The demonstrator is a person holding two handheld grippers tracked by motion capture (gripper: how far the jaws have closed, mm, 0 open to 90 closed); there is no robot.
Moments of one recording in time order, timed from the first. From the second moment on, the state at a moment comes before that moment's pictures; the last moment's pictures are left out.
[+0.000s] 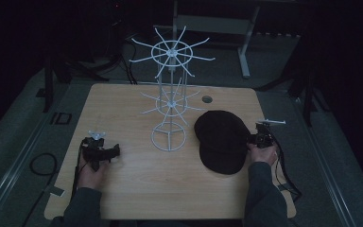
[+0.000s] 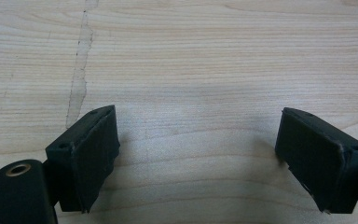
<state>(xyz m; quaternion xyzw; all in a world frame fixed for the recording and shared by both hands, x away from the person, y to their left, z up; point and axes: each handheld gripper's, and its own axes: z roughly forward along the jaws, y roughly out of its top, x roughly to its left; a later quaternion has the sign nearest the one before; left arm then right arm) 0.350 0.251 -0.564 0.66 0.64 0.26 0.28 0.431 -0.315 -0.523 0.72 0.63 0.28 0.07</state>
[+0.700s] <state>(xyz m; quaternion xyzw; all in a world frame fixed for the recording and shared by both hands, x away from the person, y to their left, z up) 0.349 0.251 -0.564 0.66 0.64 0.26 0.28 0.413 -0.312 -0.495 0.69 0.62 0.37 0.12</state>
